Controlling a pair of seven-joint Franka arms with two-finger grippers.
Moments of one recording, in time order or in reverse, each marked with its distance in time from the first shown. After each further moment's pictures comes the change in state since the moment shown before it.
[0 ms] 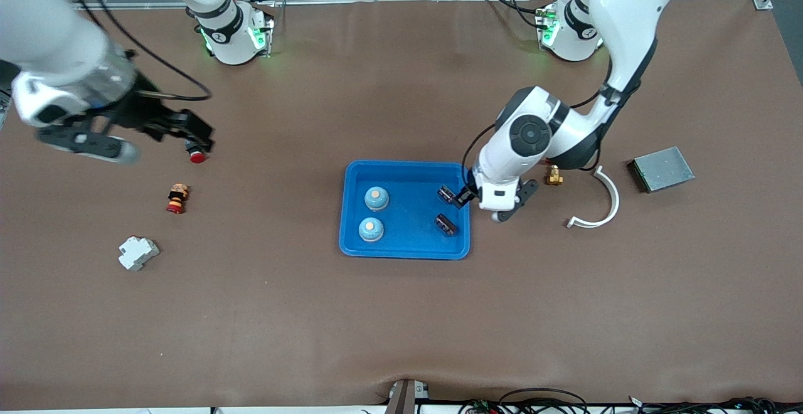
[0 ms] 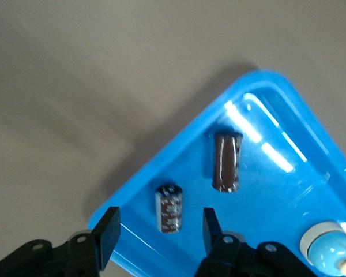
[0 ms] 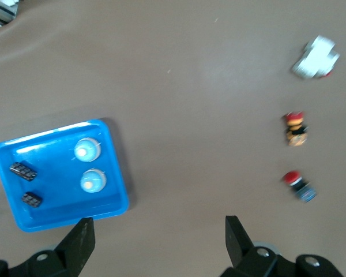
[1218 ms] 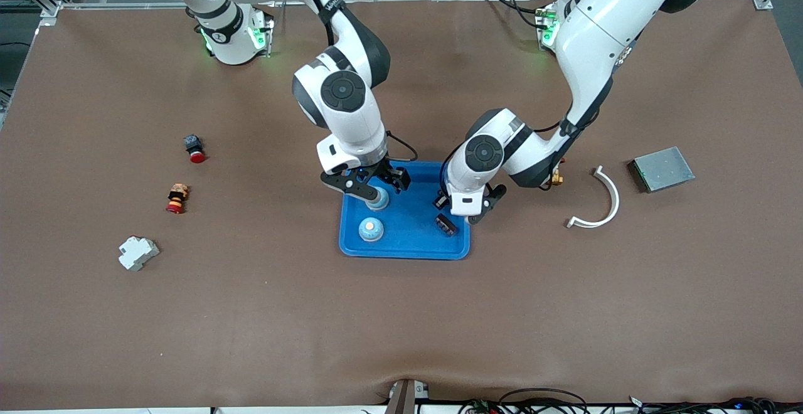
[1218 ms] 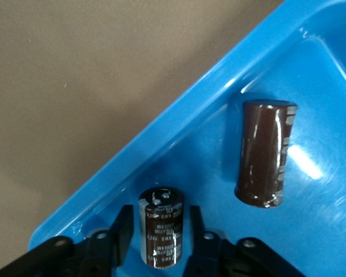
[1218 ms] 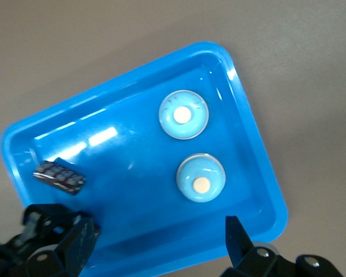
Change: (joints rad) left arm -0.068 0.183 0.007 0.071 0.149 0.026 -0.172; right arm 0.390 0.422 -0.003 -0.121 -0.037 0.617 0.480
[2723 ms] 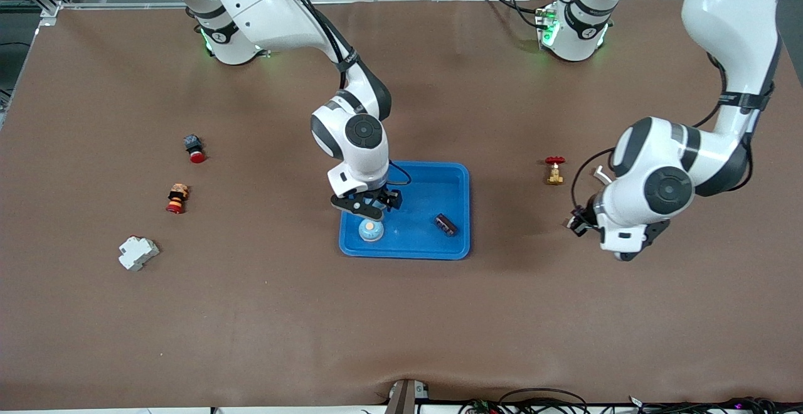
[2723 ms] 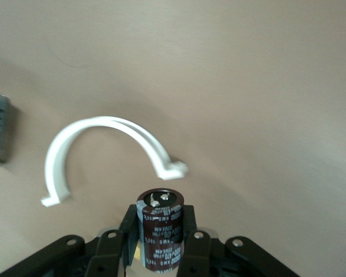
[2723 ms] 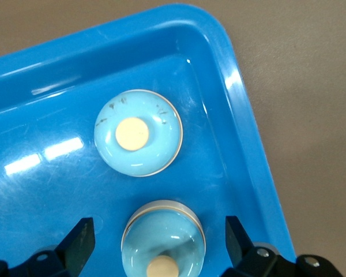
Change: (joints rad) left arm 0.477 -0.229 0.002 -0.001 0.035 -0.386 0.542; right arm 0.015 0.188 -0.022 -0.025 -0.099 0.160 0.013
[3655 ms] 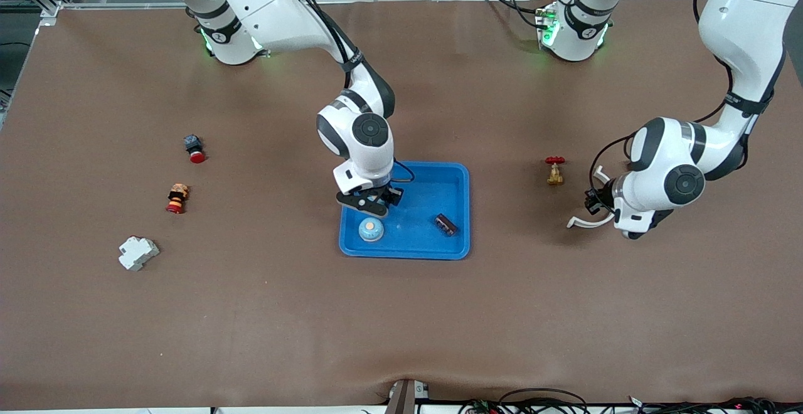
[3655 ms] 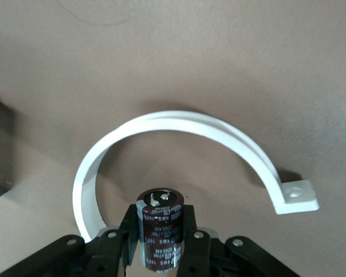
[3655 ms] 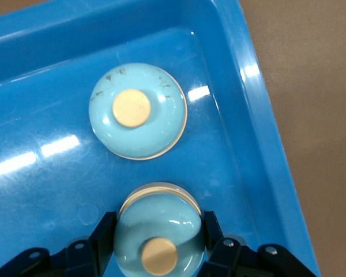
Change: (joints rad) left arm 0.144 0.001 -0.002 -0.282 0.000 0.218 0.151; right arm 0.021 0.021 -0.005 -0.003 0.001 0.019 0.018
